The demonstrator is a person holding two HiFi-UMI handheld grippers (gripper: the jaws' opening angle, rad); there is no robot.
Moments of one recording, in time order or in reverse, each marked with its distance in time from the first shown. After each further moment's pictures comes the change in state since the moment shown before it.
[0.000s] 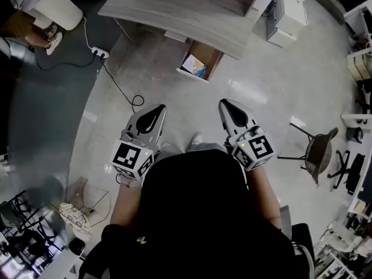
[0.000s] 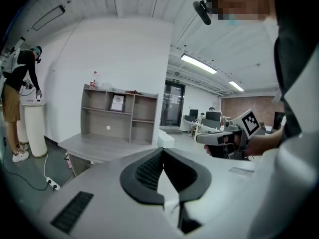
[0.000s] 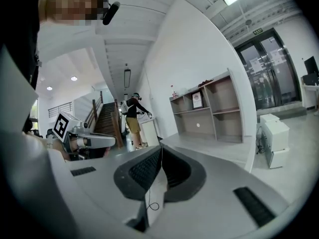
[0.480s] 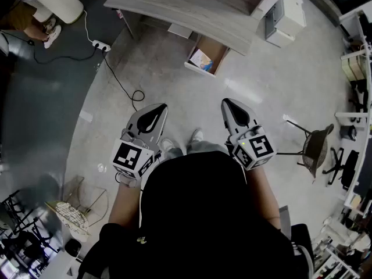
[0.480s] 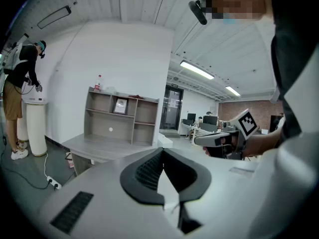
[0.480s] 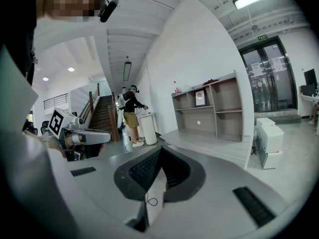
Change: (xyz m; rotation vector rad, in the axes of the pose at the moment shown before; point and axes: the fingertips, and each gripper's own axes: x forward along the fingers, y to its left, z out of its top) left arm -0.074 0.029 -0.013 -0.009 -0.042 -0.029; right arm 0.014 0.071 -0.017 -0.036 0.052 -0.056
